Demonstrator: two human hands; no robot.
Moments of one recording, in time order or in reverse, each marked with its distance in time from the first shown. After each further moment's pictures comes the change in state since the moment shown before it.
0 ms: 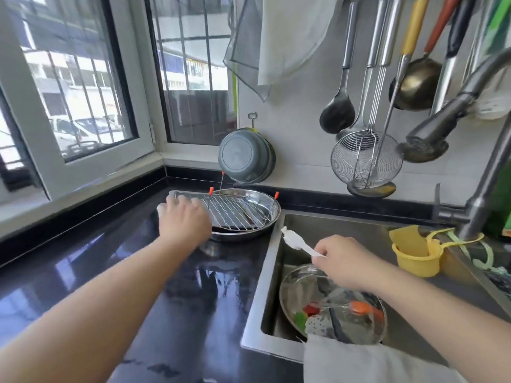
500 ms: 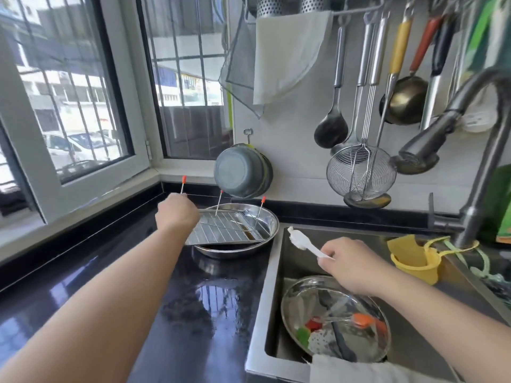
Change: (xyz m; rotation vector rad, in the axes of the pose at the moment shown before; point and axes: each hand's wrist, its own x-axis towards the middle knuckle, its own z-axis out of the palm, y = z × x) left_hand 0.049 -0.006 -0.034 -0.761 -0.002 -0.396; right_hand 0.000 -0.001 -0.018 0.073 0.120 0.032
